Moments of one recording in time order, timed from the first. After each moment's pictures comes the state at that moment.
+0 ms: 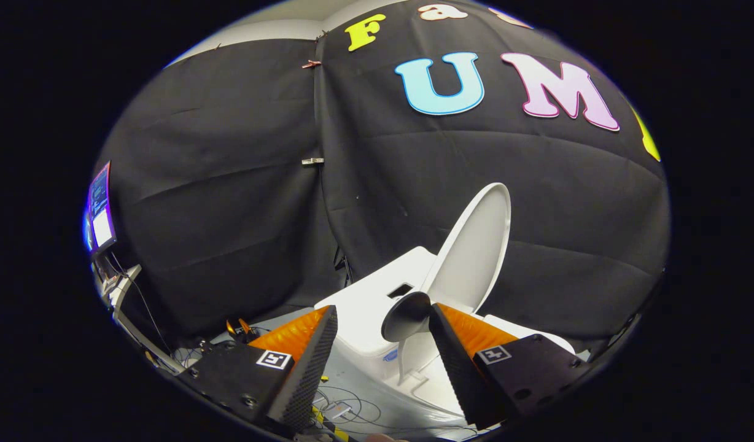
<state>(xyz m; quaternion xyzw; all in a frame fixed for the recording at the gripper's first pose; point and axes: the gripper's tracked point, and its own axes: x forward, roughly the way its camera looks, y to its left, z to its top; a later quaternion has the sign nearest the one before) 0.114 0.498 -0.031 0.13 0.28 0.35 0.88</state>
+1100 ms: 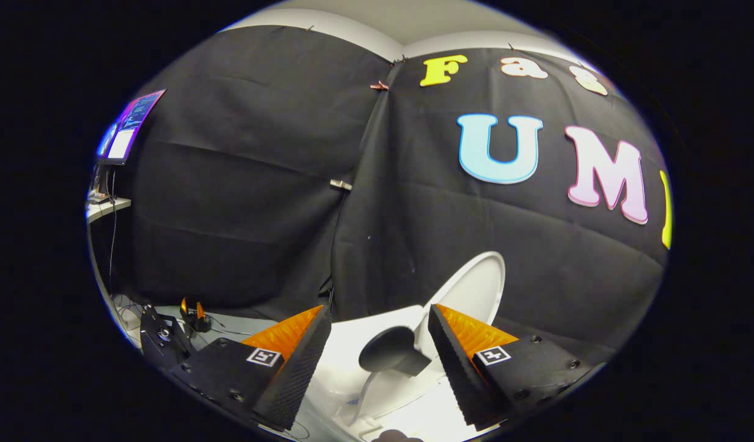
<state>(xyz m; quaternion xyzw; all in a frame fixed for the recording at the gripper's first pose) 0.147 0.540 0.005 0.01 0.08 0.38 0.92</state>
